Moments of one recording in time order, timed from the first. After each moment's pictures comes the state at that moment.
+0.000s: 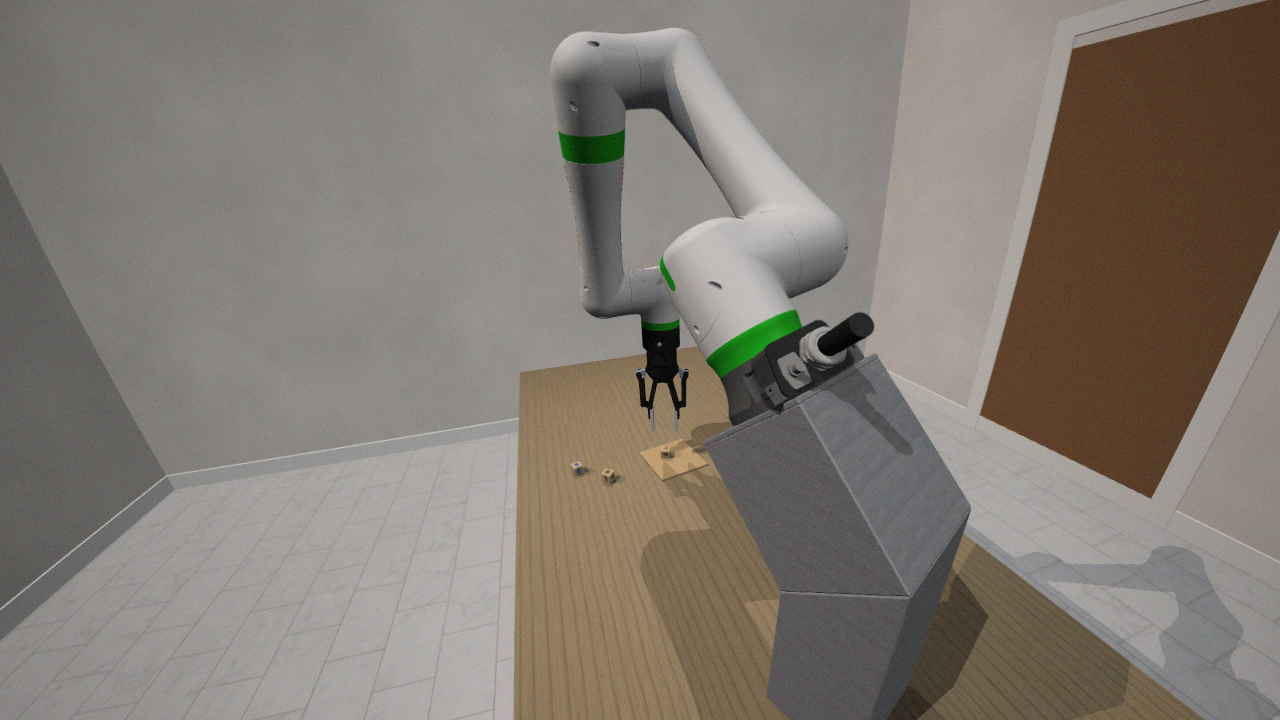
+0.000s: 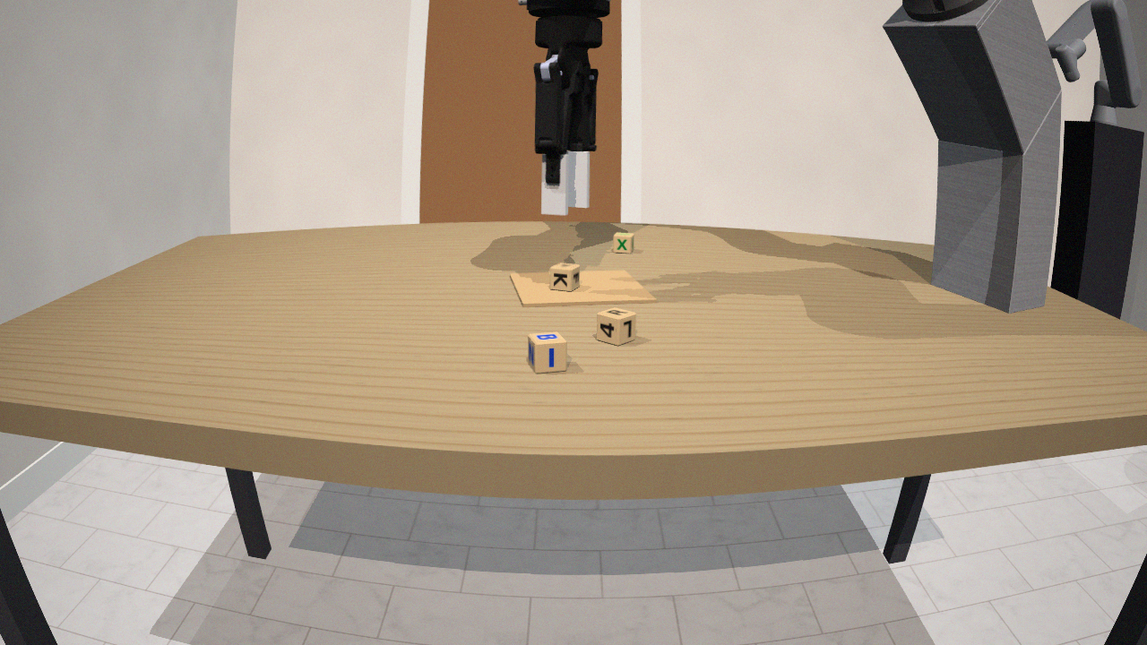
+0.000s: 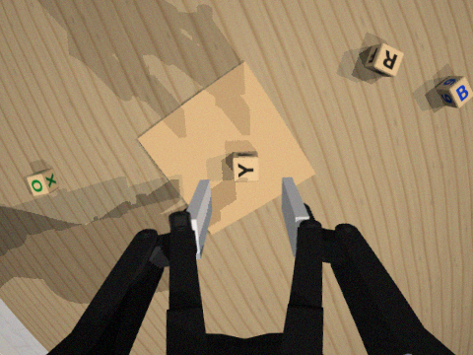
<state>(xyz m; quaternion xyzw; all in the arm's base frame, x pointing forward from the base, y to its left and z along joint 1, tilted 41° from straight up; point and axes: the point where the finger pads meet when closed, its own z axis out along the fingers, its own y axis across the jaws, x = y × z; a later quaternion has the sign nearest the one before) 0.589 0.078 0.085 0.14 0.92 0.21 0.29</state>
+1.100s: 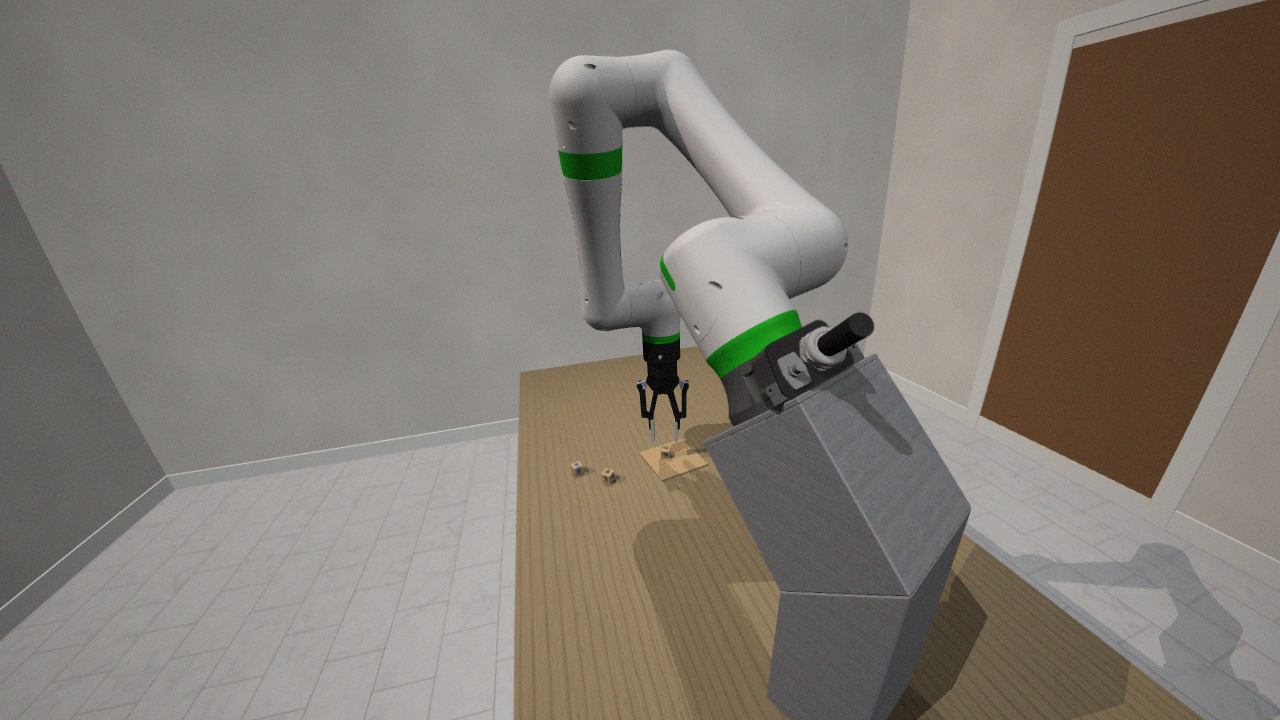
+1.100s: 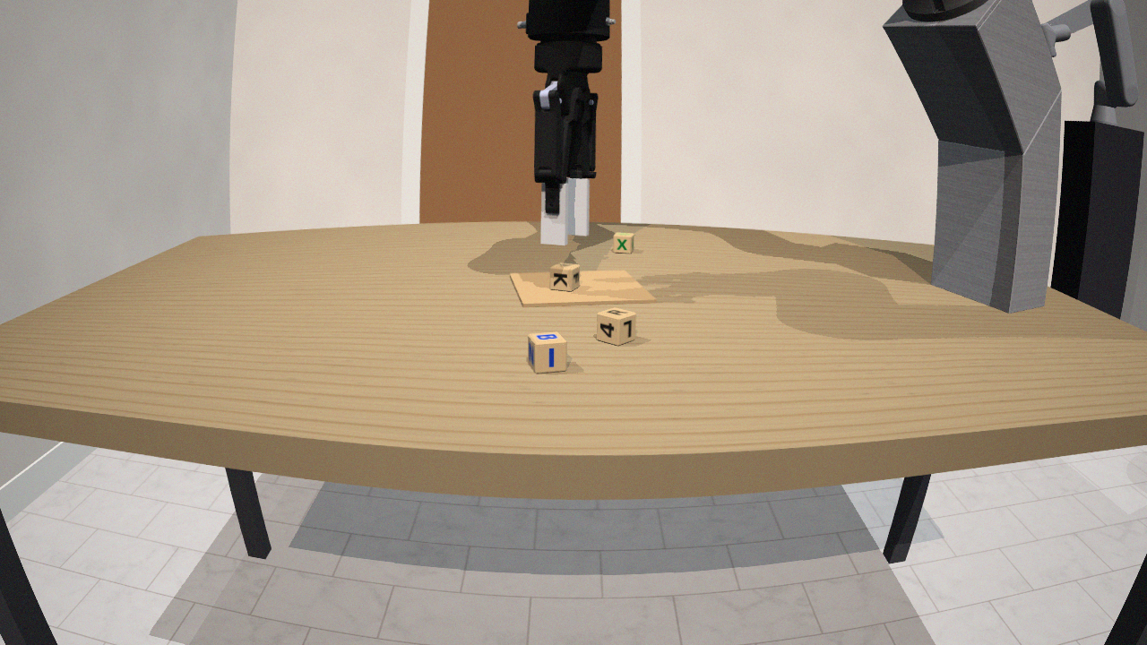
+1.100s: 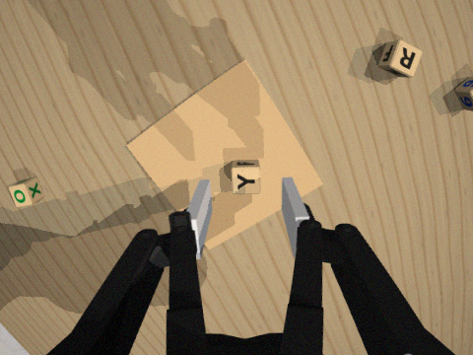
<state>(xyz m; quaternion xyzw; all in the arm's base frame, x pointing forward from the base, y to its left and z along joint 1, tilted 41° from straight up) 0.609 0.087 0.060 0.14 0.92 0.21 0.29</state>
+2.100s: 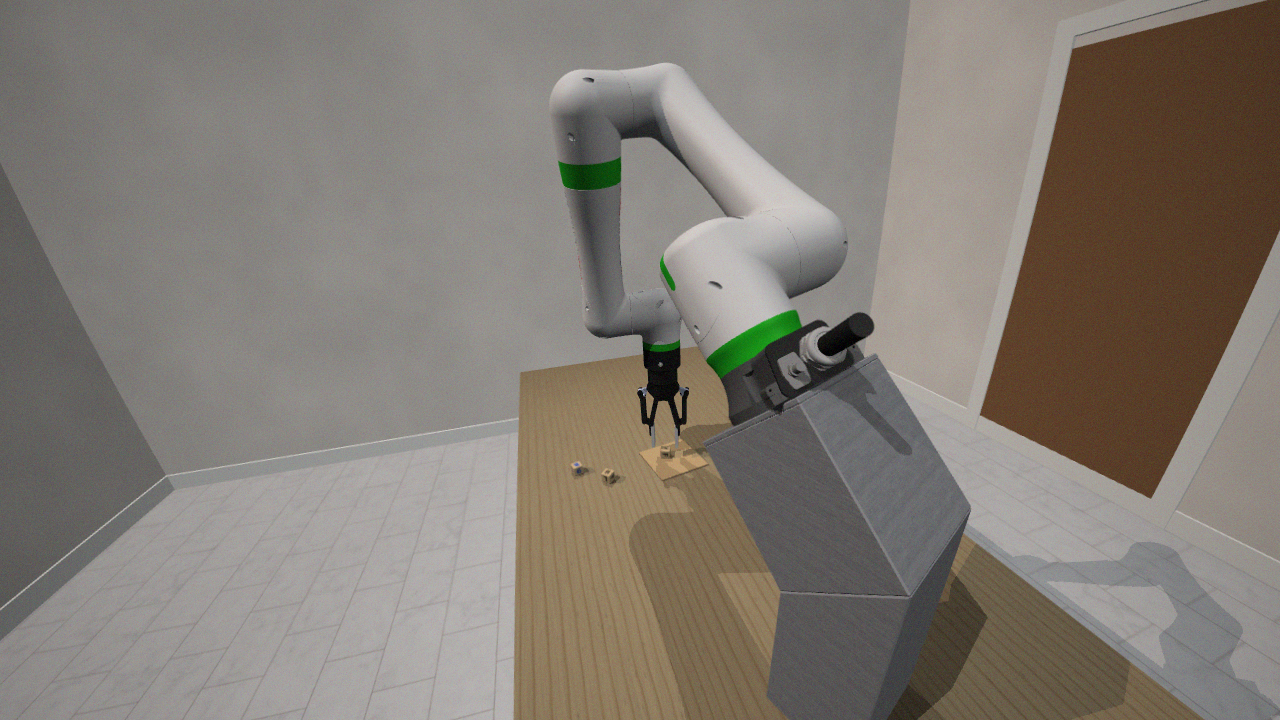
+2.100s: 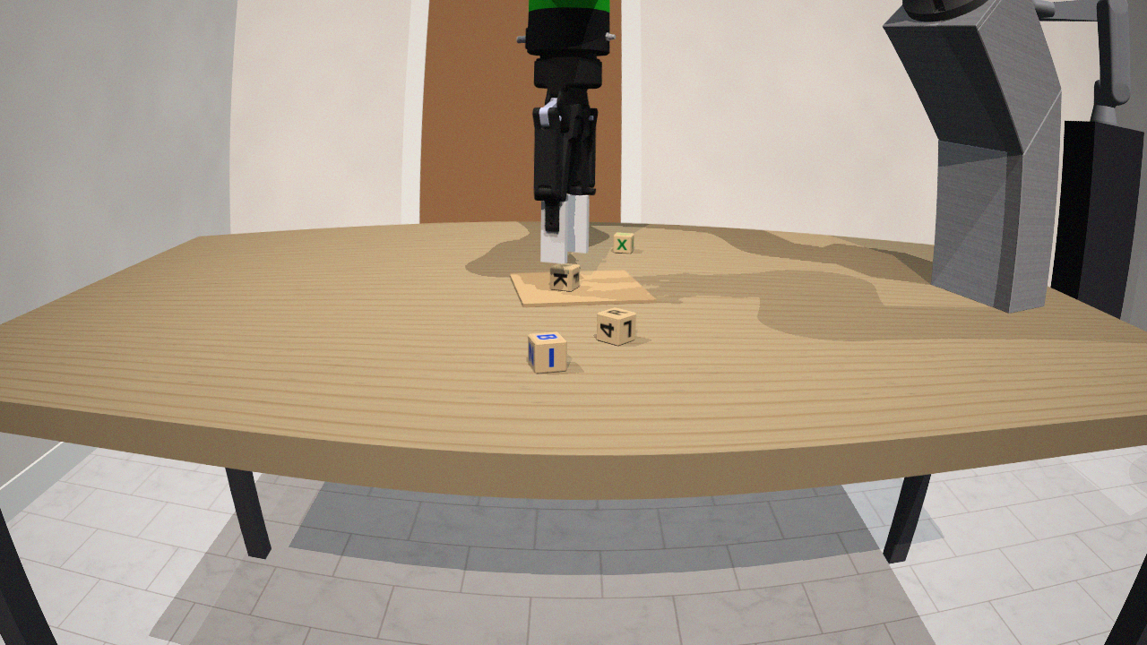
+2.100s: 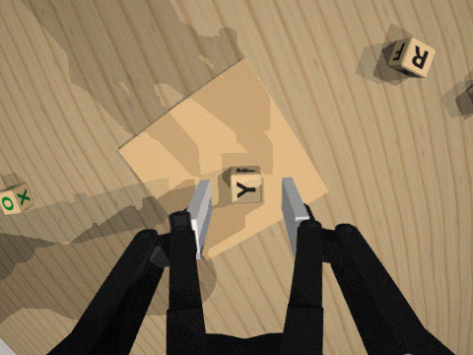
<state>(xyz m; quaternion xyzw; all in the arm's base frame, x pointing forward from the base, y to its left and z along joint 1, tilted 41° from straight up) 0.620 0.092 0.046 0.14 0.92 0.21 0.29</state>
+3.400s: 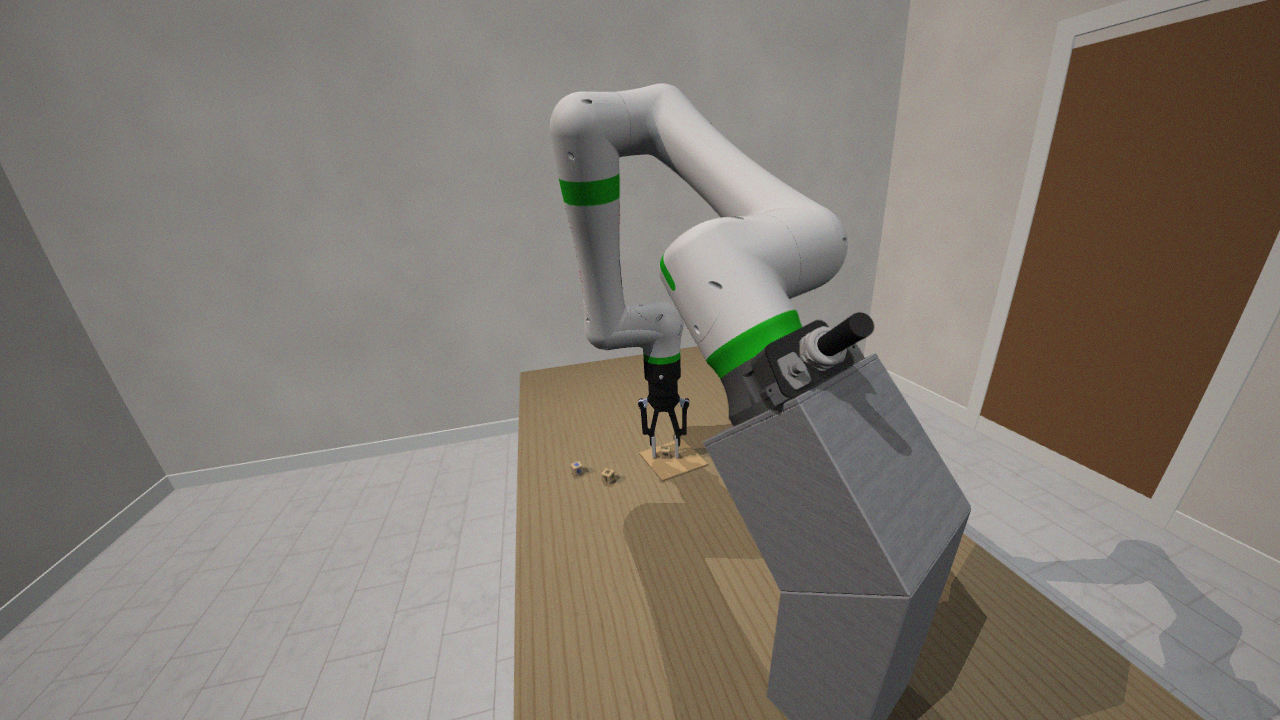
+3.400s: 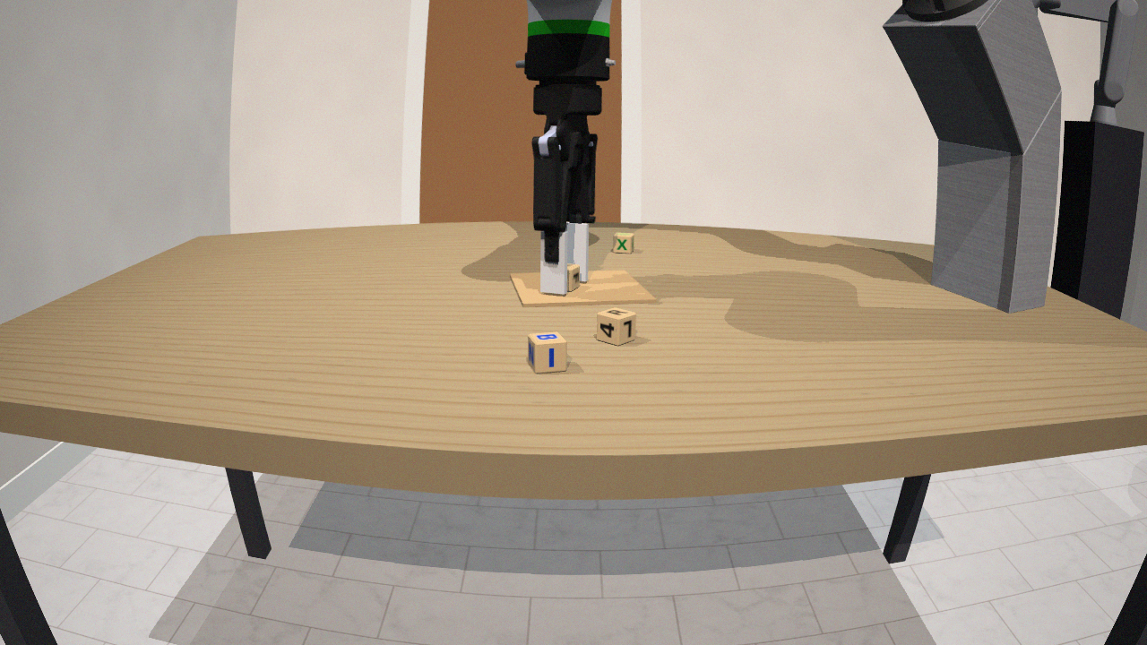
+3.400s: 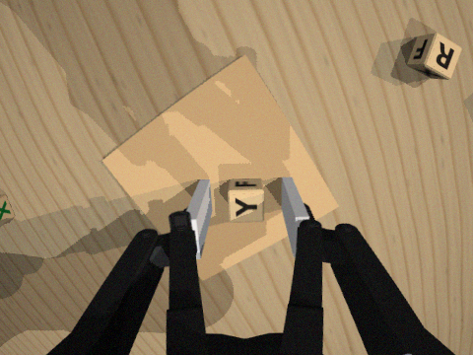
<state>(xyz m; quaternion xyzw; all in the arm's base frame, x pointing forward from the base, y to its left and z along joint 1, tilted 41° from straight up) 0.640 0.102 0.021 0.14 0.92 0.21 0.29</state>
